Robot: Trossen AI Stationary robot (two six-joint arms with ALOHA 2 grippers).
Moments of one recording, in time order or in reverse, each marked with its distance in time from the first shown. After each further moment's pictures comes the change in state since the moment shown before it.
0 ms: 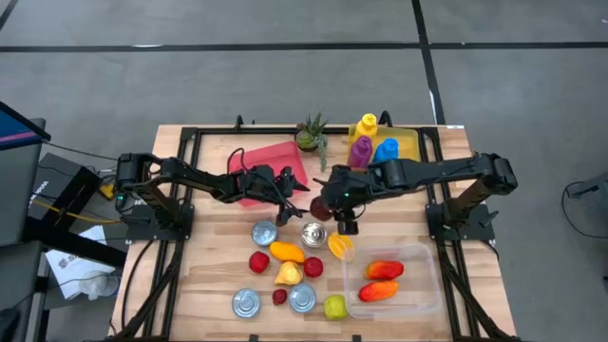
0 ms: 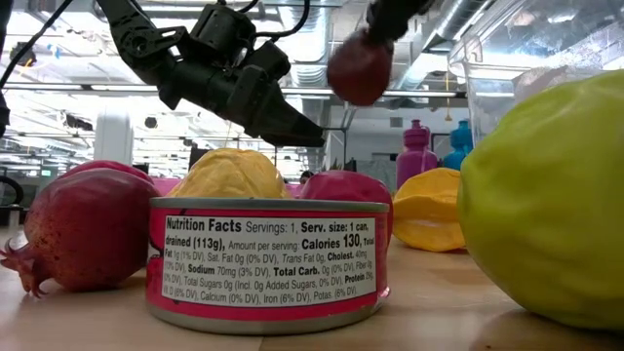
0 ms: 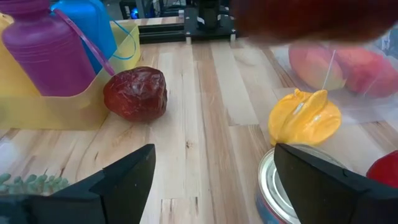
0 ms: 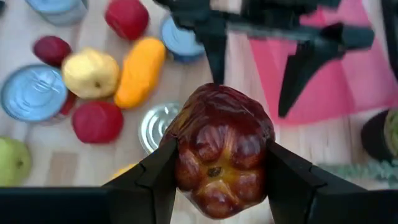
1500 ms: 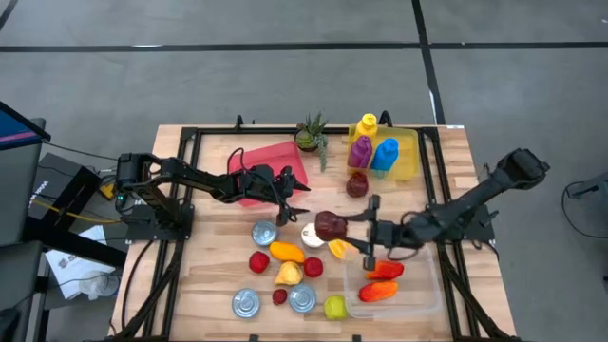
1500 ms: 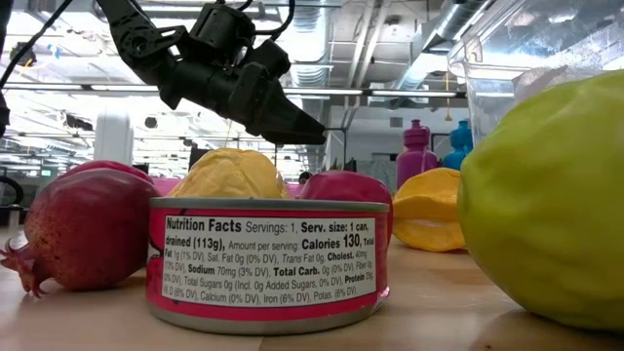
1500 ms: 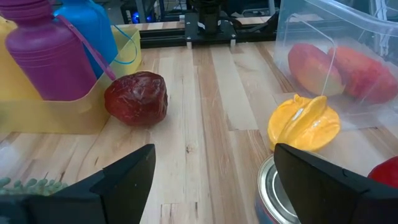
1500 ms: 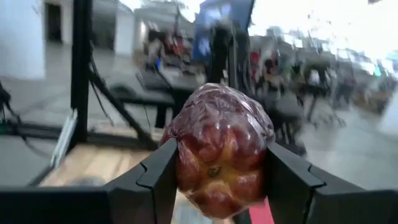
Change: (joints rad) left arm 0.000 0.000 0.000 0.017 0.000 -0.009; right arm 0.428 -0.329 -0.888 1.571 0.553 -0.149
